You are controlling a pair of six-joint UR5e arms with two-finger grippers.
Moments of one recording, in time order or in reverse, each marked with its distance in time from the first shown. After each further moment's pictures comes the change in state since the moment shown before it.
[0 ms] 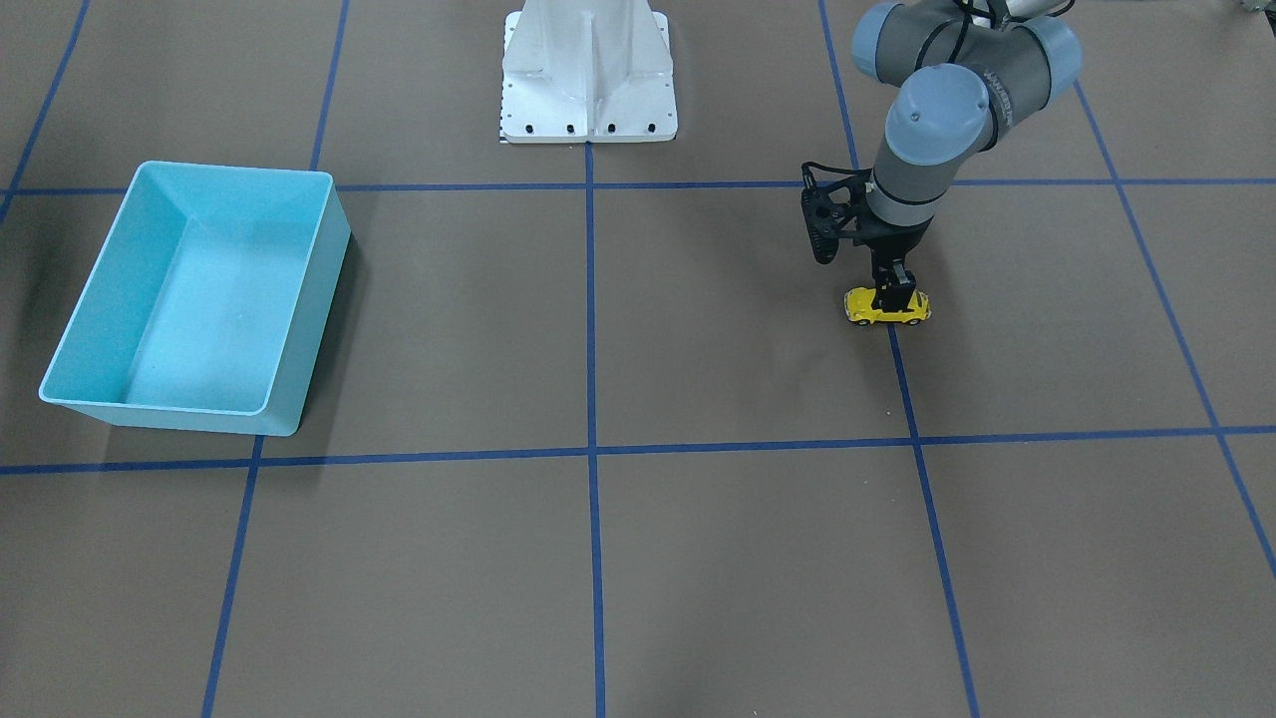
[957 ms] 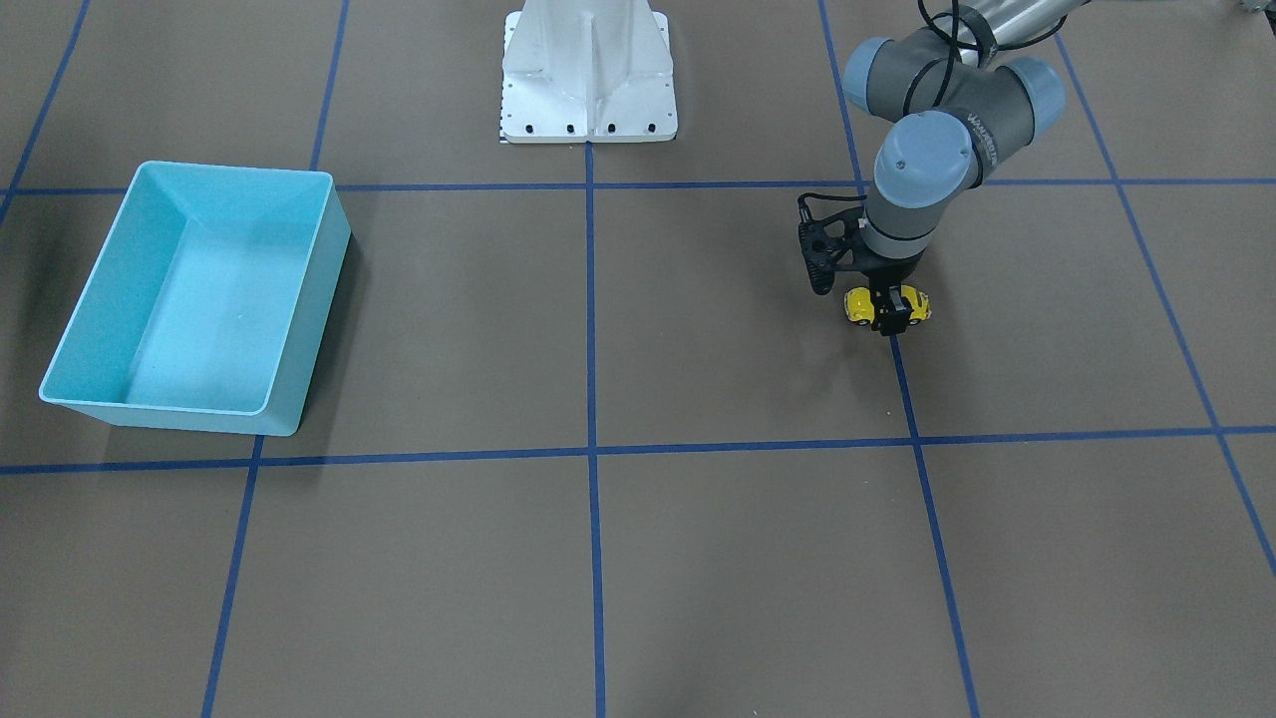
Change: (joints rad) left arm 0.001 -0.039 0.104 -0.030 0.003 -0.001; right arm 0.000 0.002 0.007 -0.001 0.002 0.002
